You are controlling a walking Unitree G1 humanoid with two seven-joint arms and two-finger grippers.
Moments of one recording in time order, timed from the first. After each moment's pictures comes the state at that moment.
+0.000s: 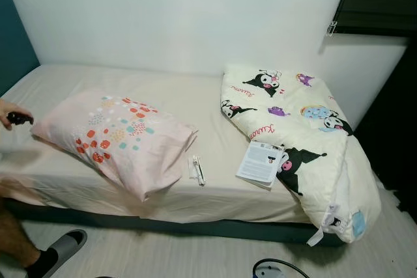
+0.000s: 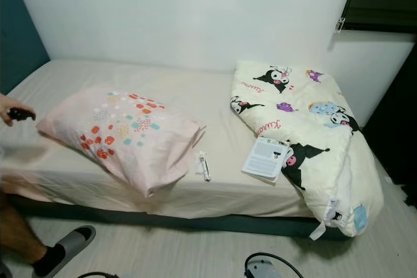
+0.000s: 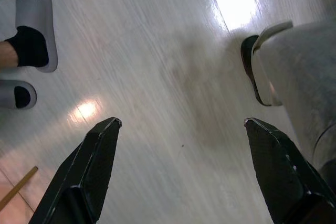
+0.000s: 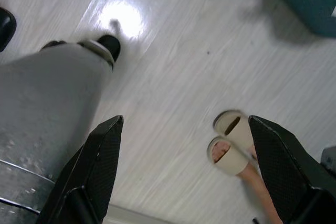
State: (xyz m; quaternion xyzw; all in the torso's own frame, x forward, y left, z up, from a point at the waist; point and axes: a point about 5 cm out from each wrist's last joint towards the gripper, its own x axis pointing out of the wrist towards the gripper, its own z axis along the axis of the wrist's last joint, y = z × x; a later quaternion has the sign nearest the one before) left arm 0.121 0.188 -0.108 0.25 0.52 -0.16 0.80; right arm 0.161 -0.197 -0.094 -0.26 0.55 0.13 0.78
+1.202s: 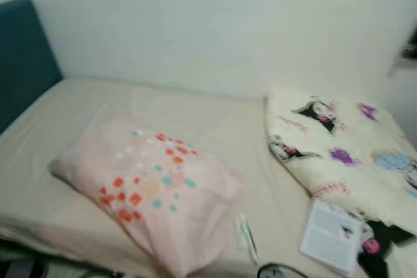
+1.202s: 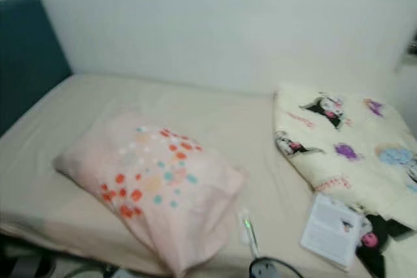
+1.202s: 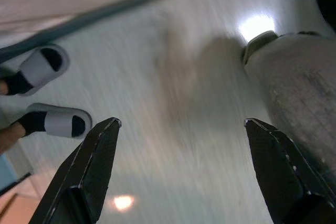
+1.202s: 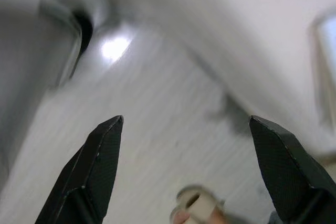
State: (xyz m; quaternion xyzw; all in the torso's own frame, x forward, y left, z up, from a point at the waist) left arm 0.132 0.193 -0.103 0.25 0.51 -0.15 0.81; right arm 0.163 -0.204 -0.093 -0.26 0.55 0.10 0.79
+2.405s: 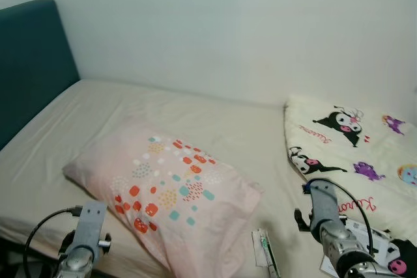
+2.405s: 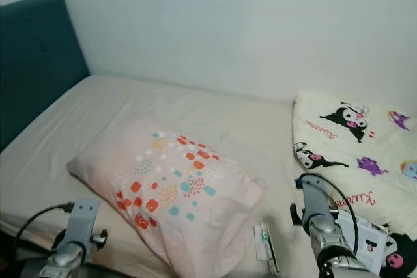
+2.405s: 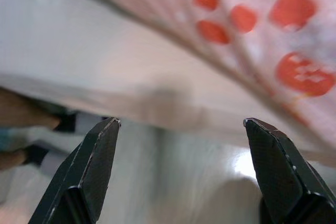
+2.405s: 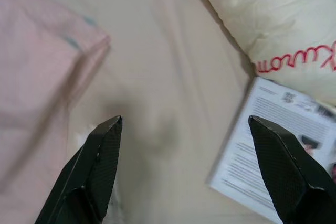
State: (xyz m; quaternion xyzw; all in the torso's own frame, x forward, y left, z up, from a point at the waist) left arm 0.243 0.250 -0.029 0.12 0.31 0.10 0.94; right arm 0.290 -0.269 0.012 -0.05 0.31 -0.11 0.94
